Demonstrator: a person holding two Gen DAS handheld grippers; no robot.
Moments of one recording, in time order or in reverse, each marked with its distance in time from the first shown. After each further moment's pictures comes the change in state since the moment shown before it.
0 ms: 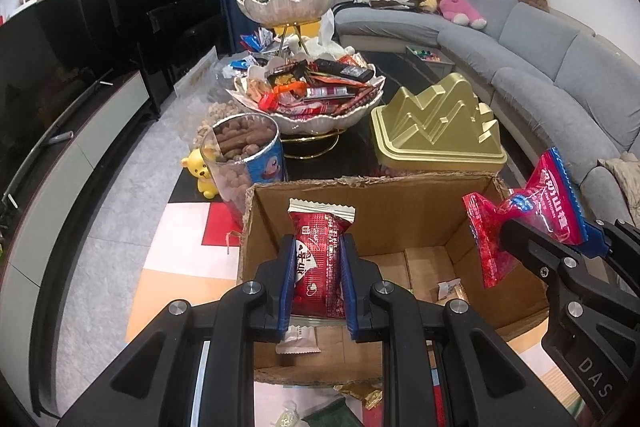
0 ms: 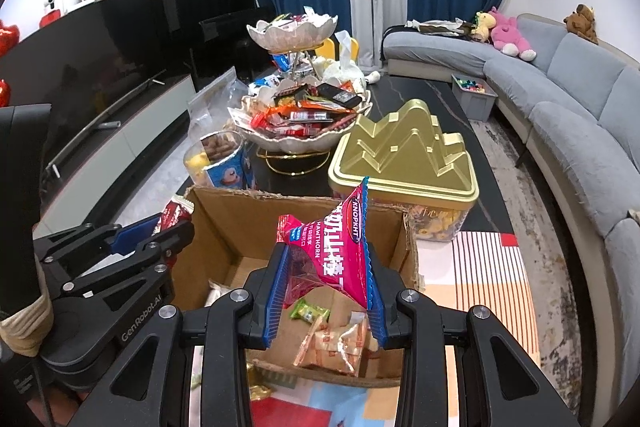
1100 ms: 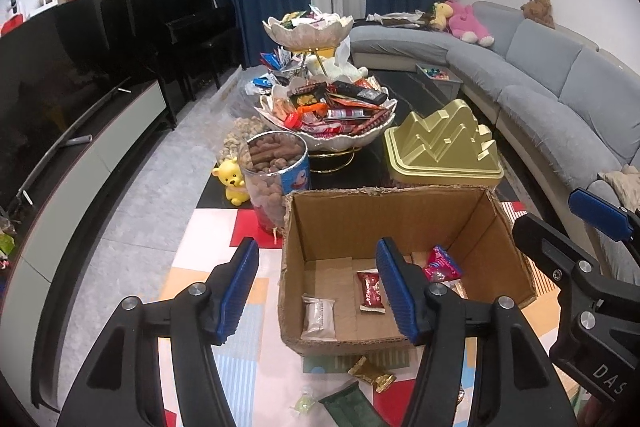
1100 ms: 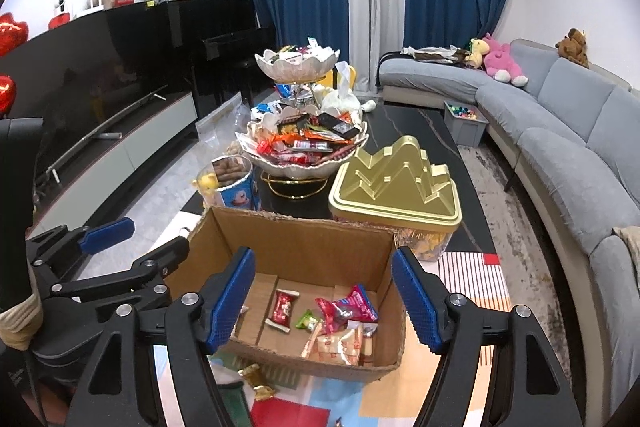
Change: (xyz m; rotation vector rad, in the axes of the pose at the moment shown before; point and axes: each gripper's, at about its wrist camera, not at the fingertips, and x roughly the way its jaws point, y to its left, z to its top) left arm -0.053 0.019 -0.005 -0.027 -0.064 0.035; right arm -0.049 0.016 0.005 -0.033 -0.098 -0.035
